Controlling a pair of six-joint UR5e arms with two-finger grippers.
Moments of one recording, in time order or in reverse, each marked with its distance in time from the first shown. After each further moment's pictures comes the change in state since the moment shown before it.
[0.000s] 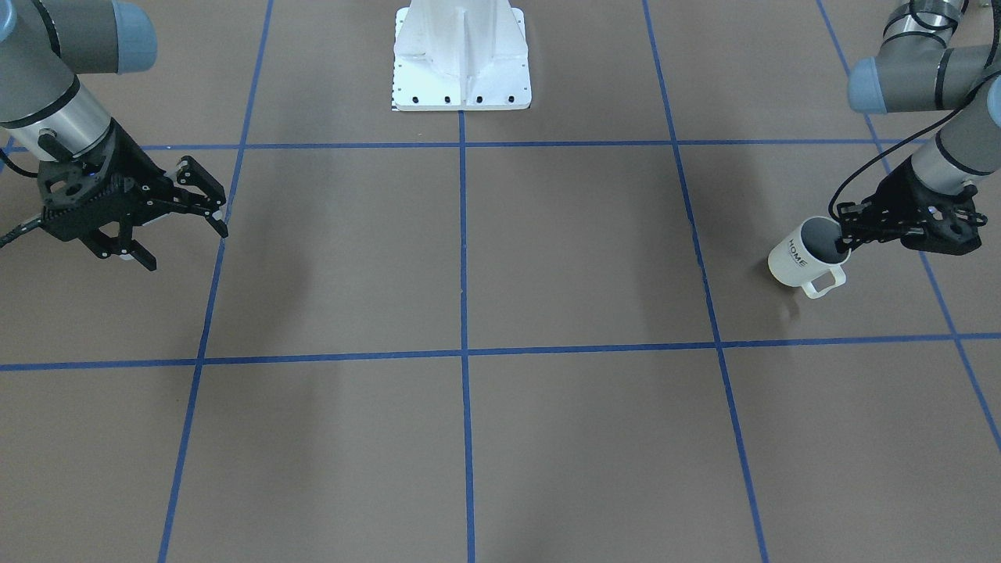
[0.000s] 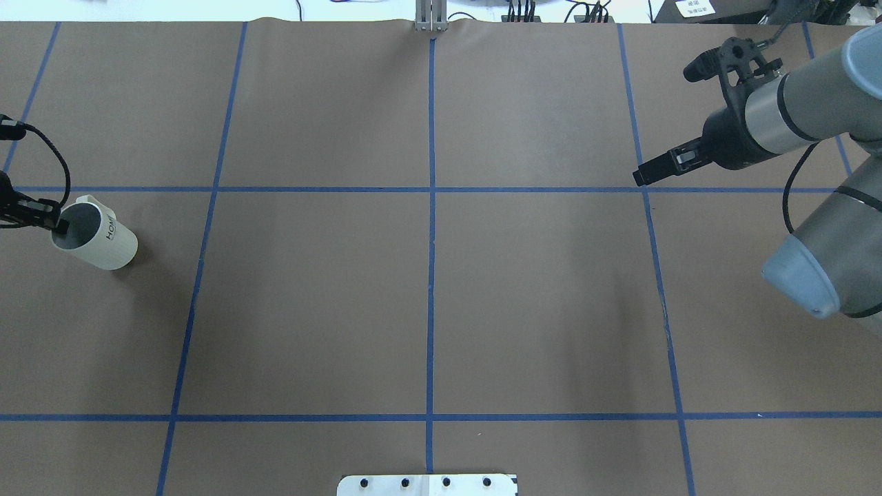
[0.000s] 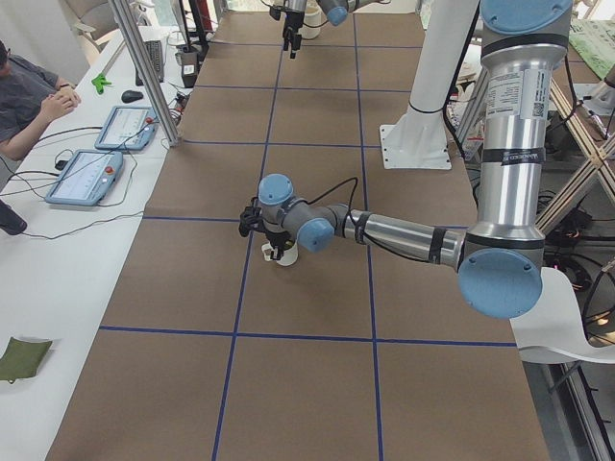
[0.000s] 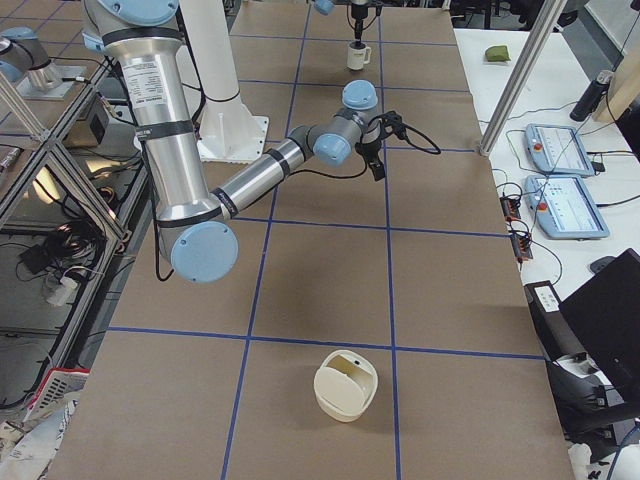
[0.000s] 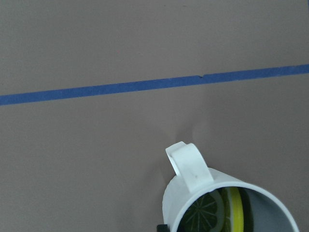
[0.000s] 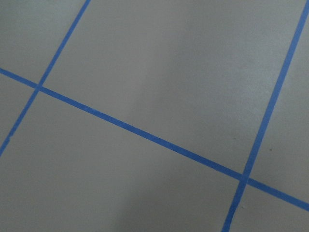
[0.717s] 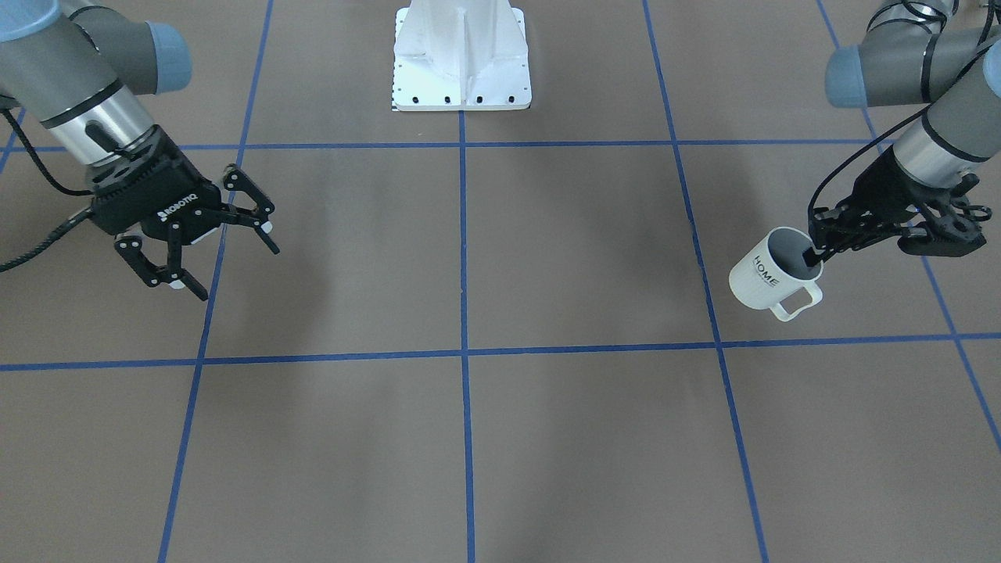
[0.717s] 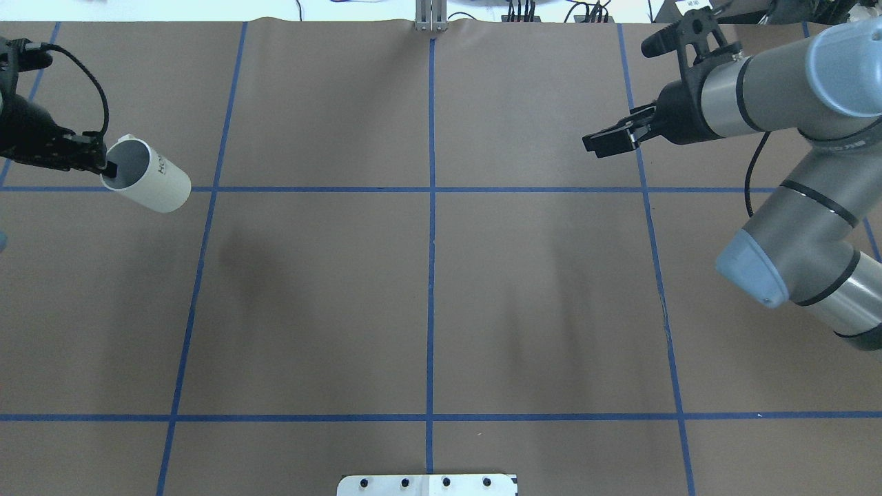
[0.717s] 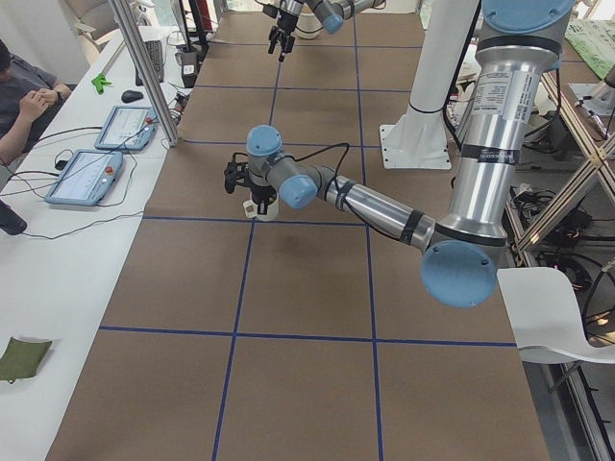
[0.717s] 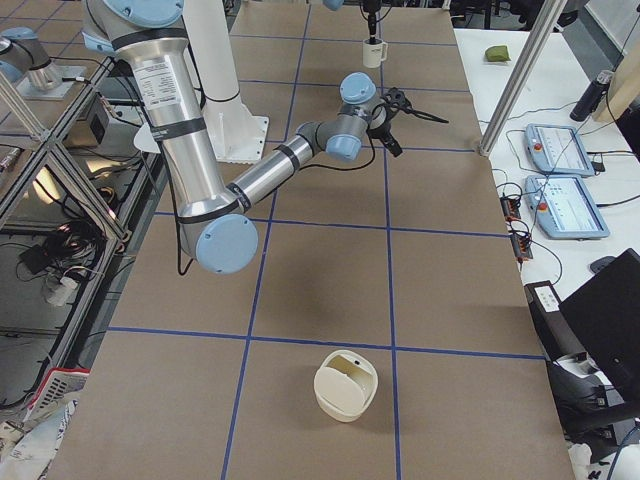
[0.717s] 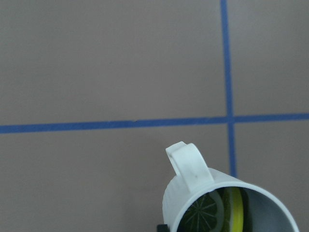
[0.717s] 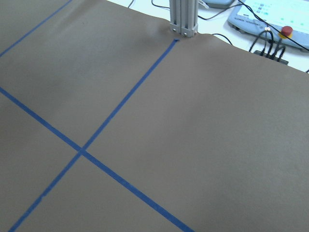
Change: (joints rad) left arm -0.013 -0.223 -0.065 0.110 -0.009 -0.324; right arm -0.068 0.126 -0.099 0.259 -0.152 -0.025
